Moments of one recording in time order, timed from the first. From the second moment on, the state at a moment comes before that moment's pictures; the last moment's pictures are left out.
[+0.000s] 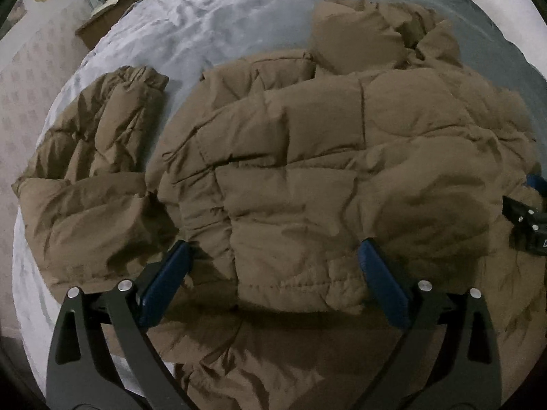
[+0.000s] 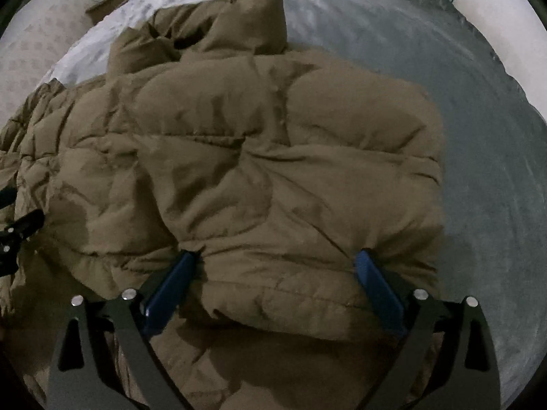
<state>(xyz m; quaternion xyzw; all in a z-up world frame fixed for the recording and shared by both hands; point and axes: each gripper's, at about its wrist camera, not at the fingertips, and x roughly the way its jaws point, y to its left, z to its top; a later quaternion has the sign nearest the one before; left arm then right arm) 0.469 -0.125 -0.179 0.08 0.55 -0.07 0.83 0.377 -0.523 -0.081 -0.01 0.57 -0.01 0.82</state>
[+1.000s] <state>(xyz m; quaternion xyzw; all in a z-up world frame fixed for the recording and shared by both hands) 0.611 0.134 -0.169 -0.03 0.60 0.02 0.80 0.380 -0.527 -0.078 -0.01 0.56 -0.03 0.83</state>
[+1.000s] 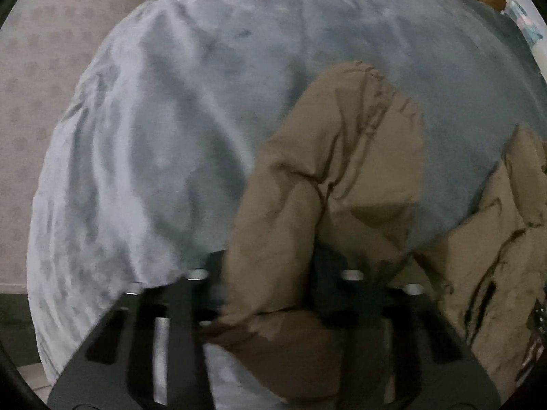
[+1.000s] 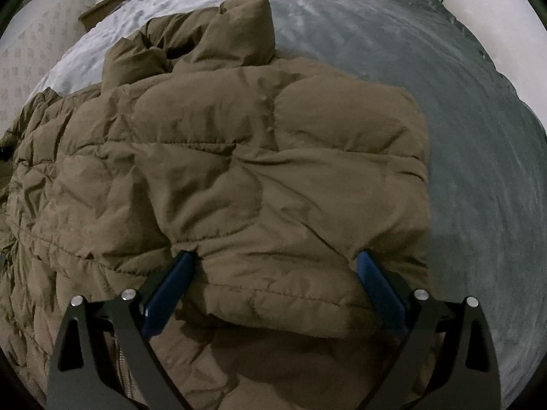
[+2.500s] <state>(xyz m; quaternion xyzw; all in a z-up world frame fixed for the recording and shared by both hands) 0.434 0.333 -0.104 -0.27 0.46 0.23 0.81 0.367 -0.518 -0.078 -0.04 0.56 -0.02 0.83</state>
